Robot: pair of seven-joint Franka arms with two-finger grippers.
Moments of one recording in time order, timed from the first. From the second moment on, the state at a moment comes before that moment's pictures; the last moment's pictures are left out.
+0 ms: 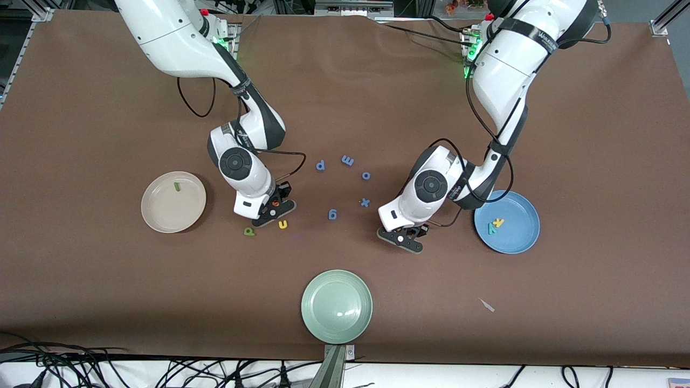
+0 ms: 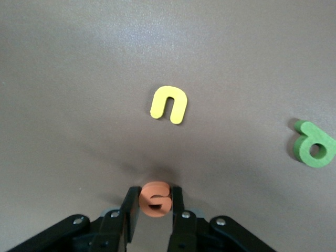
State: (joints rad) left arm -0.34 0.86 -0.19 -1.49 0.14 2.40 -0.17; right arm 0.41 0.66 0.08 -1.80 -0.02 2.44 -0.02
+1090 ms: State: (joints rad) left arm -0.04 0.73 -0.15 -1.49 0.21 2.06 0.34; right arm 0.40 0.50 -0.13 -1.79 -0.02 1.97 -0.16
